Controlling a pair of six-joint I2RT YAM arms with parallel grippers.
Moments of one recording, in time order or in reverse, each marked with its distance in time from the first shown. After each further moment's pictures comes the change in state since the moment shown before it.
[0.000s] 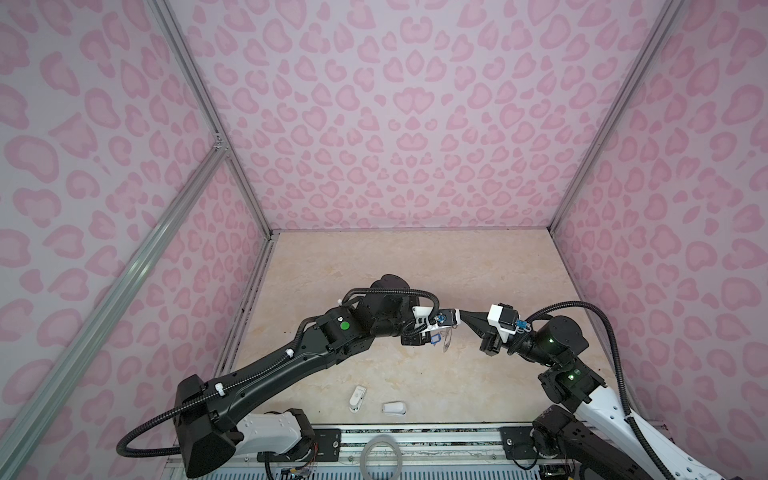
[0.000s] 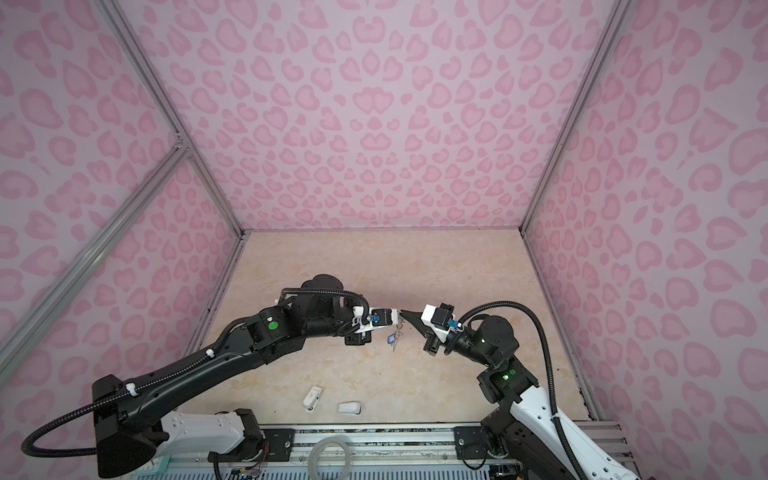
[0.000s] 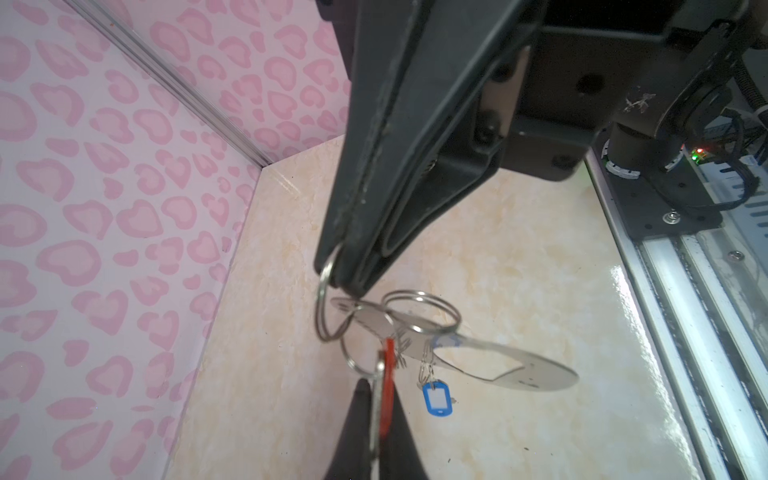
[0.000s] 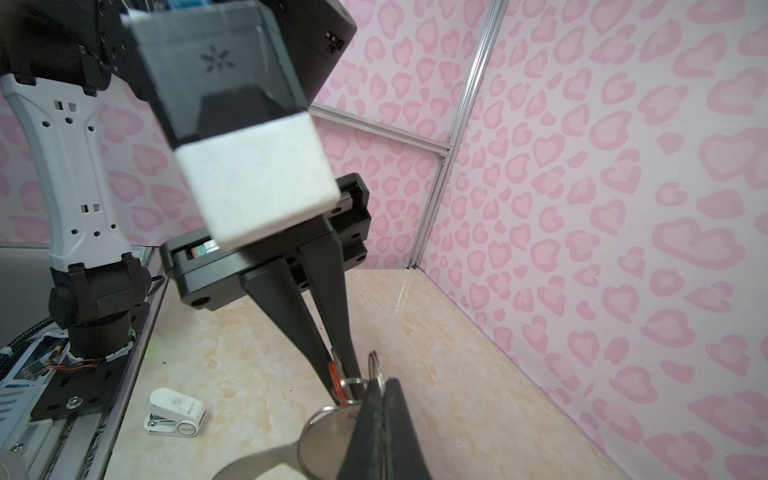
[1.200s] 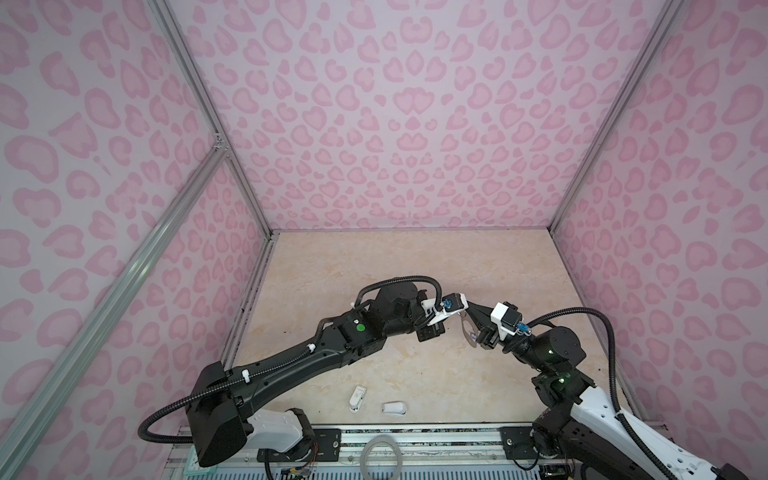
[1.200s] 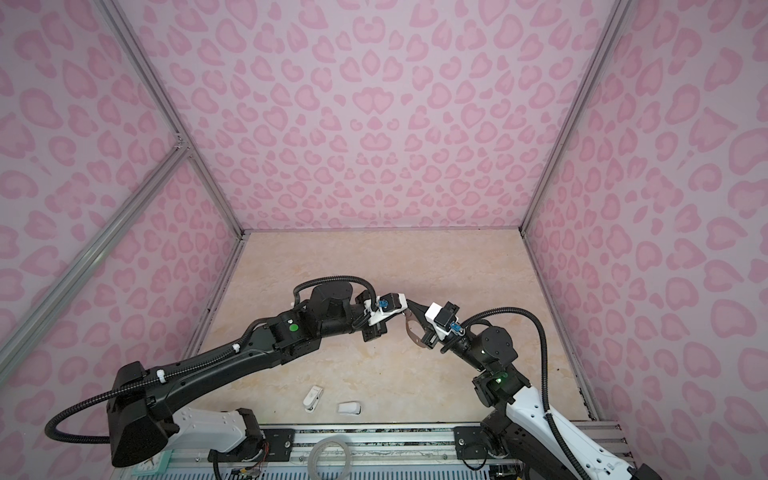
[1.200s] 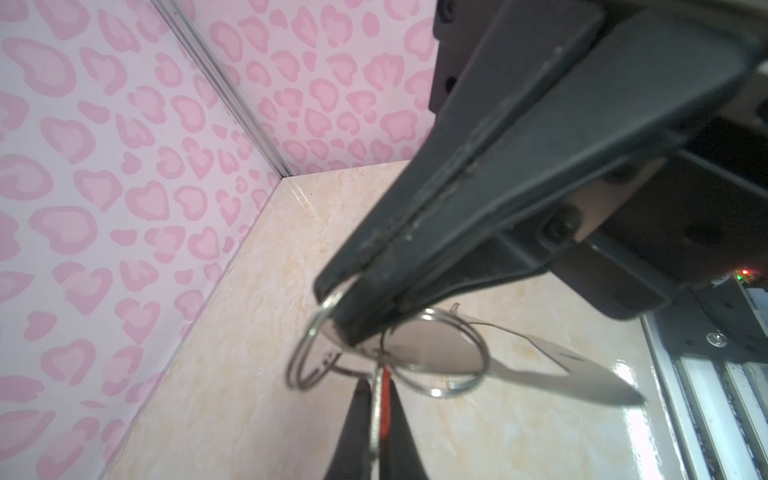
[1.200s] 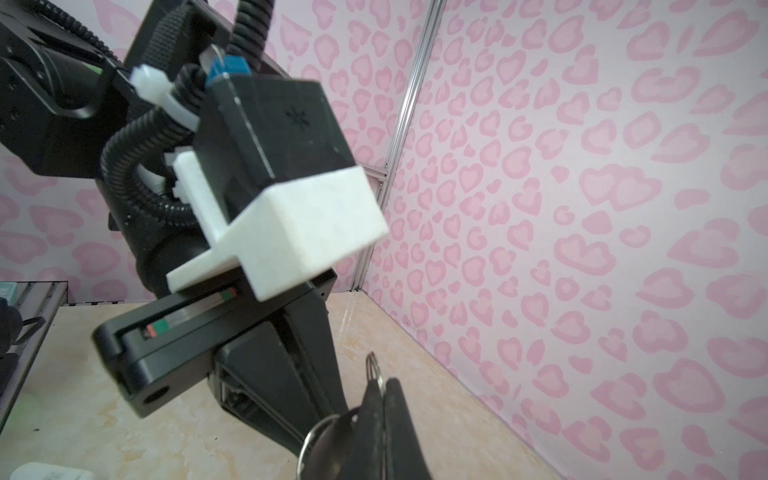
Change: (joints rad) left arm -0.014 0.073 -0.082 0.293 -0.023 -0.226; right arm 0.047 0.013 -0.100 0.259 0.227 -0.005
